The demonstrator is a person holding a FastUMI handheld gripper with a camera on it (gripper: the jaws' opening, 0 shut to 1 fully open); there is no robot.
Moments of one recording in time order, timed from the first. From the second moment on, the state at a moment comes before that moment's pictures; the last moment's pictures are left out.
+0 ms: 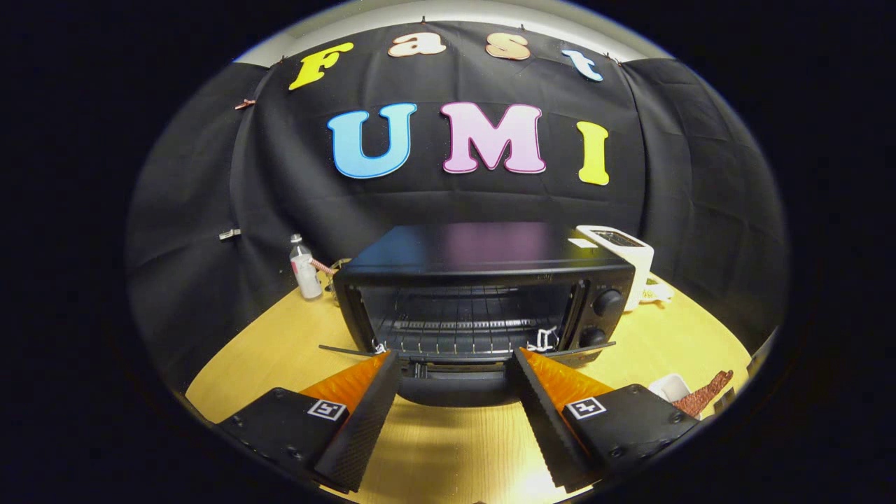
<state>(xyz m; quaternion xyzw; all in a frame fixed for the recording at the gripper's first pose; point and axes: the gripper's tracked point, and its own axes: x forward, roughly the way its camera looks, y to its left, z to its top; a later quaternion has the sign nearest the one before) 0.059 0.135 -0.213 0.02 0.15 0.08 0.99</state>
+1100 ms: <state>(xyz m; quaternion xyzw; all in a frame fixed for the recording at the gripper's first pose) -0.005 0.091 -0.270 0.03 0.27 0.08 0.96</state>
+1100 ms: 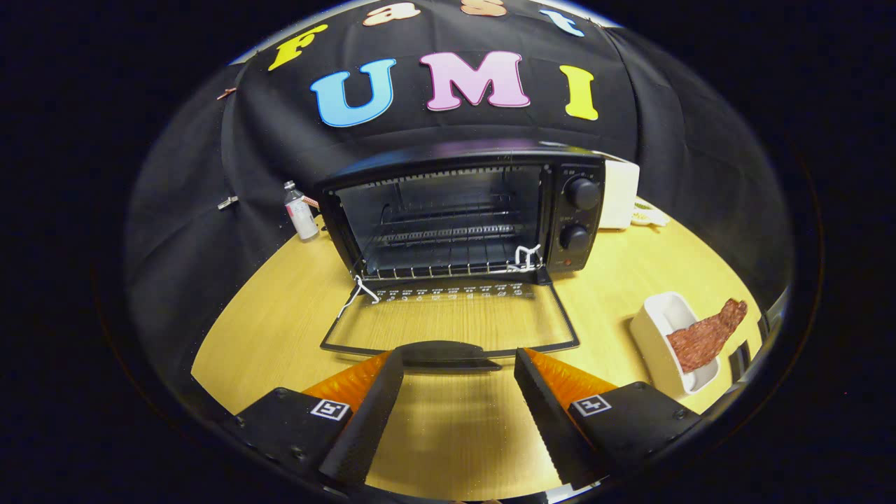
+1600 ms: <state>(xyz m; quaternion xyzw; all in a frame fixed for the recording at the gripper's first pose) -0.020 -0.049 -0.163 0.00 0.21 0.02 0.98</state>
